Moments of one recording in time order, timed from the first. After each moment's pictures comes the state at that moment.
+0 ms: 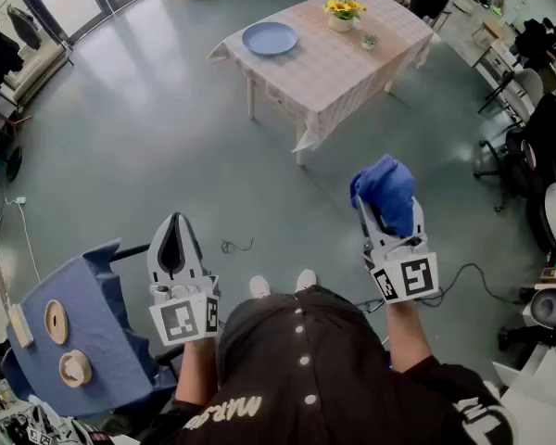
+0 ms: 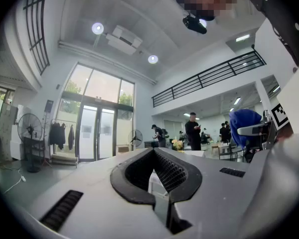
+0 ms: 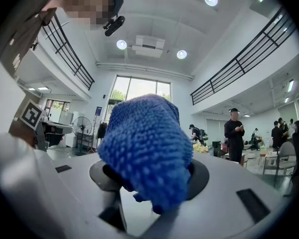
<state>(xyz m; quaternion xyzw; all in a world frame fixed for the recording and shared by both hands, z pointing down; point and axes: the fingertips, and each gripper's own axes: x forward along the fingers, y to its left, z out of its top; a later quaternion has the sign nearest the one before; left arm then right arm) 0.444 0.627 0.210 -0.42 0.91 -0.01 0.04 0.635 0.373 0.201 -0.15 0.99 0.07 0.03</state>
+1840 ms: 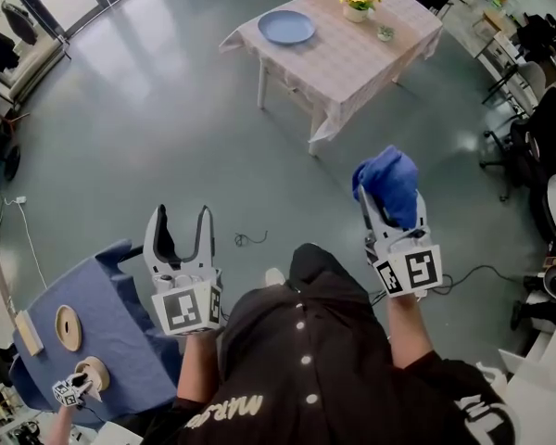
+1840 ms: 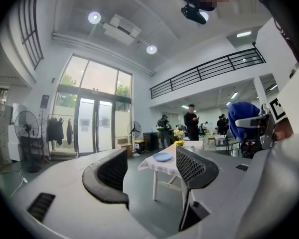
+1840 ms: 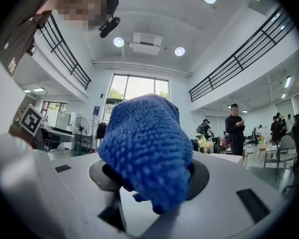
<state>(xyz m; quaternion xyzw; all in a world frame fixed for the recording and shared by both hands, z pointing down) 0.369 0.673 0.245 -0.44 0.90 -0.04 -0.01 0.564 0.428 0.219 -0.16 0.99 0.05 0.02</state>
